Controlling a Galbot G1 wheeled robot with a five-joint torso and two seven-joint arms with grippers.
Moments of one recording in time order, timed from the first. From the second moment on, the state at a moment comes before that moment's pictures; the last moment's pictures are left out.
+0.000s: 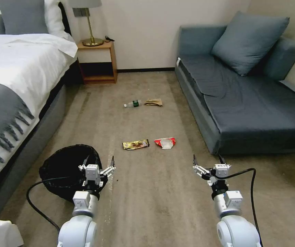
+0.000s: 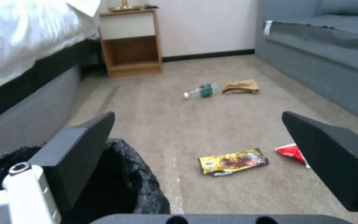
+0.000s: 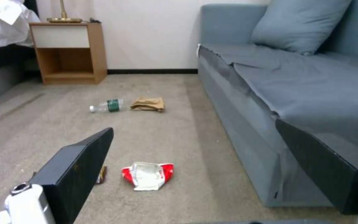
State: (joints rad) left arm 1.55 -1.50 -0.55 -2.00 0.00 0.00 0.00; right arm -1.55 1.50 0.55 2.00 0.00 0.00 0.00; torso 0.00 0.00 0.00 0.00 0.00
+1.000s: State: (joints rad) left arm 1.58 -1.45 -0.56 -2.07 -0.07 0.03 -0.07; right arm -1.62 1.50 0.51 2.08 0.03 -0.04 0.01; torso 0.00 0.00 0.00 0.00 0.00
